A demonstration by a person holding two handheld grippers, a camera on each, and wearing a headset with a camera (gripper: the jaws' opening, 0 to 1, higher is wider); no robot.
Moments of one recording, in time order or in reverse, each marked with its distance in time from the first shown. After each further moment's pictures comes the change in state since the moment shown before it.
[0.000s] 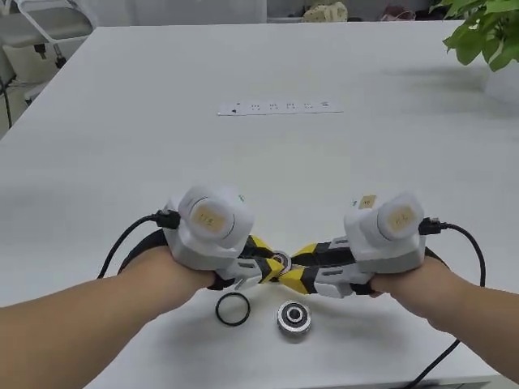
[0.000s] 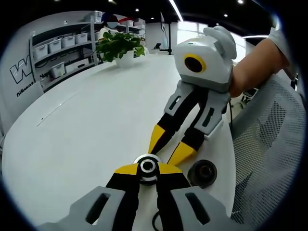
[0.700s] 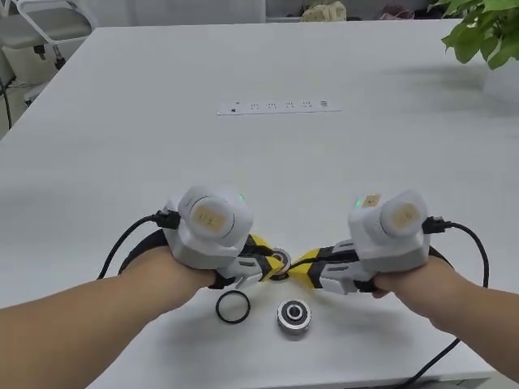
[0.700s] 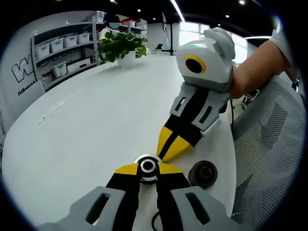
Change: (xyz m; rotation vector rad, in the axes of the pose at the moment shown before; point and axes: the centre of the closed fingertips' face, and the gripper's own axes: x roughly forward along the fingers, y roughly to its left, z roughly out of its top) left arm 0.001 0.003 0.001 -0.011 -0.006 0.014; right arm -0.005 -0.006 -0.003 0.064 0.004 -0.014
